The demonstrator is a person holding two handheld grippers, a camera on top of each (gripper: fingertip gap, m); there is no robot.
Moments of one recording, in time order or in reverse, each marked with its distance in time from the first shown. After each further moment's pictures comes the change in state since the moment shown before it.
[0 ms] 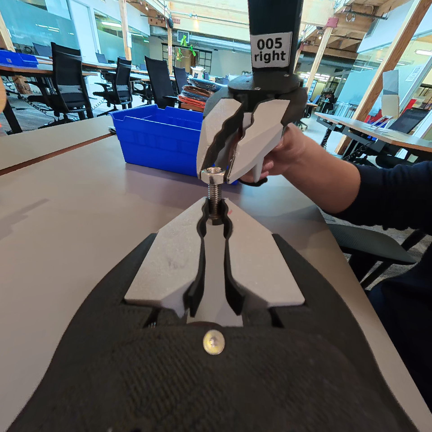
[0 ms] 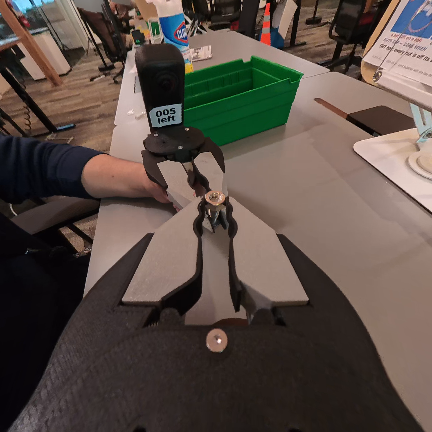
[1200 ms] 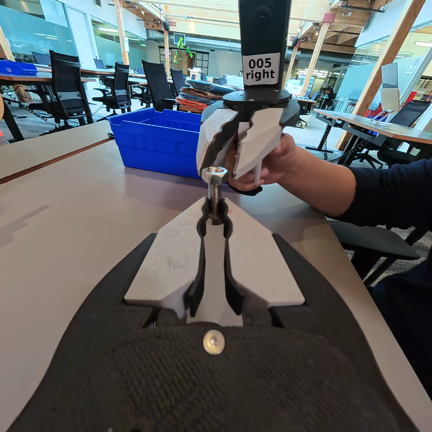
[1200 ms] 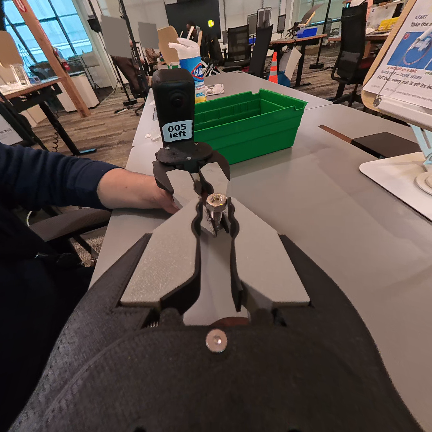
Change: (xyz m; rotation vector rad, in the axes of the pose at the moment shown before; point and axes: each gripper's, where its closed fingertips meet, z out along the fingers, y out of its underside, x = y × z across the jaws) left arm 0.004 -0.001 0.001 0.002 0.007 0.034; right arm -0.006 -0.004 -0.006 0.131 -0.054 -0.011
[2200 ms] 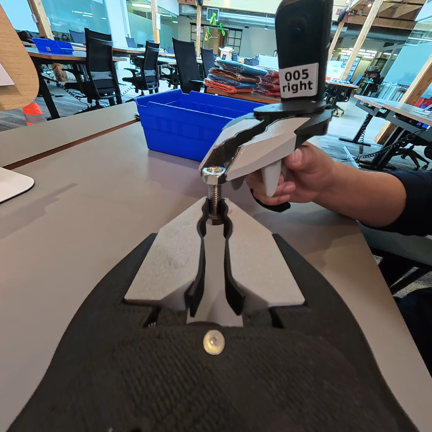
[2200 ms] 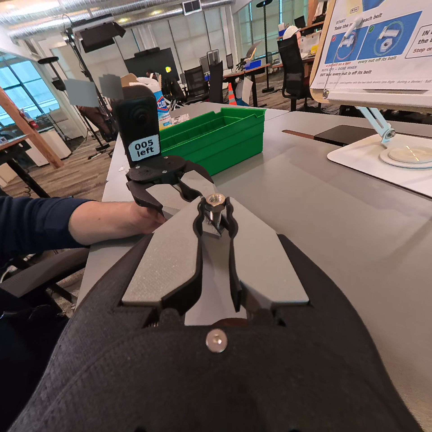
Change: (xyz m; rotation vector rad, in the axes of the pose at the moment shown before) left arm -0.018 0.011 0.002 -0.065 -0.130 -0.018; right arm 0.020 0.010 0.006 0.127 0.164 0.132
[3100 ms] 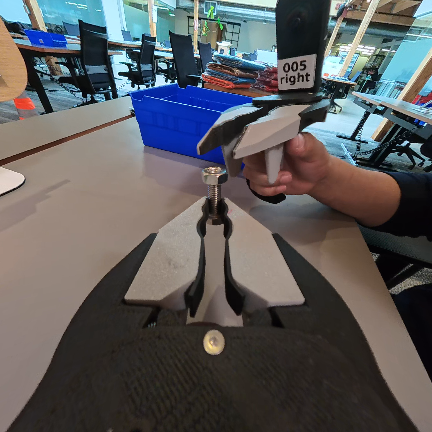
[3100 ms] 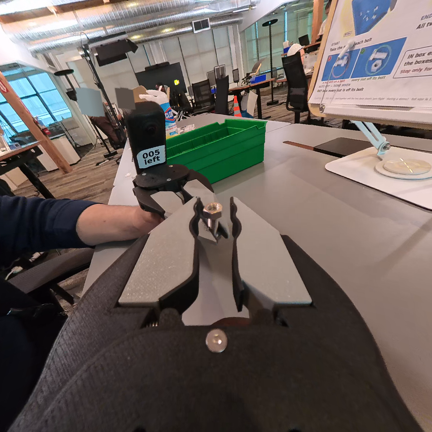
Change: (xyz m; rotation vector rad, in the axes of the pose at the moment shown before) left arm 0.003 0.004 0.004 -0.016 0.011 -0.006; right arm 0.002 -0.009 -0.013 0.045 -0.029 -0.013
